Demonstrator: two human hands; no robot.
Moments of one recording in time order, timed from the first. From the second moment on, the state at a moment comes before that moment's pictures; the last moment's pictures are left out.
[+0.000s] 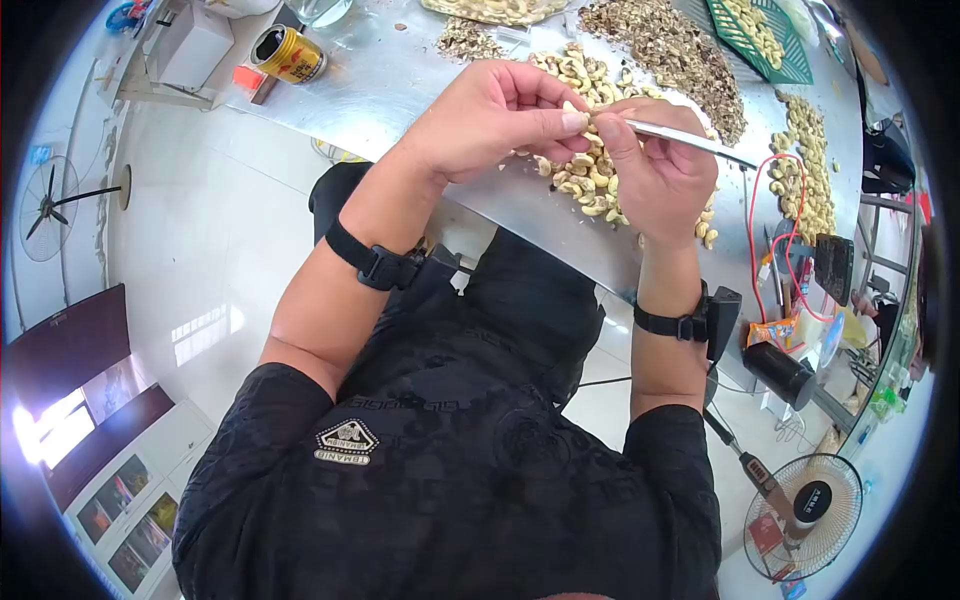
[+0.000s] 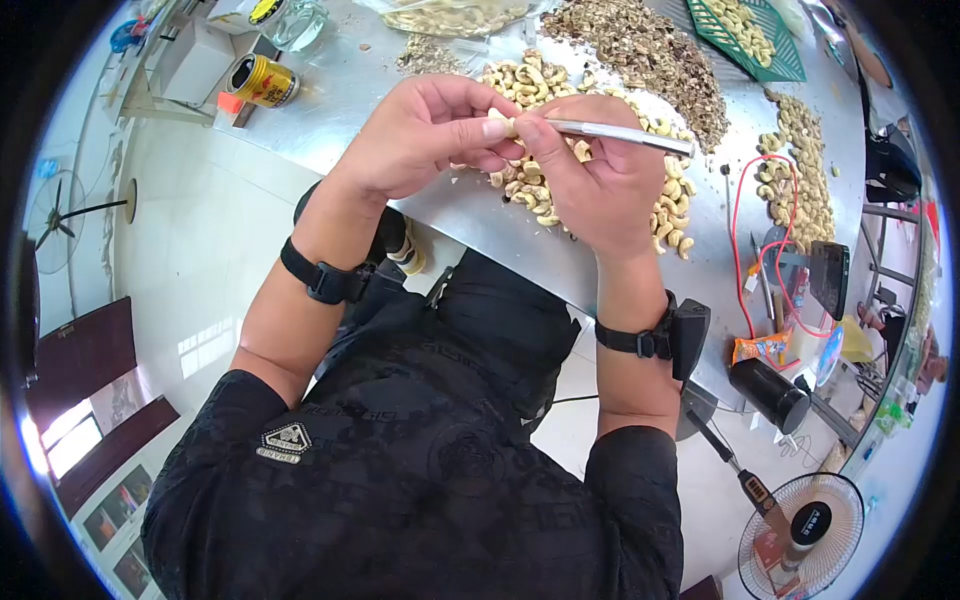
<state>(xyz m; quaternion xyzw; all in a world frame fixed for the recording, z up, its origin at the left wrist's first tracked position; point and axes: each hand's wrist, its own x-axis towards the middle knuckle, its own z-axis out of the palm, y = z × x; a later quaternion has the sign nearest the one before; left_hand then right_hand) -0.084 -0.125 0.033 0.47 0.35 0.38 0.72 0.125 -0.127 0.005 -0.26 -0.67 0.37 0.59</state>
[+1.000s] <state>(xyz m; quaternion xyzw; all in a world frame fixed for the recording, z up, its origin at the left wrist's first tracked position) -0.073 -0.123 0.022 0.55 0.35 0.39 0.65 0.123 -0.125 0.003 -0.40 -0.57 0.41 0.59</state>
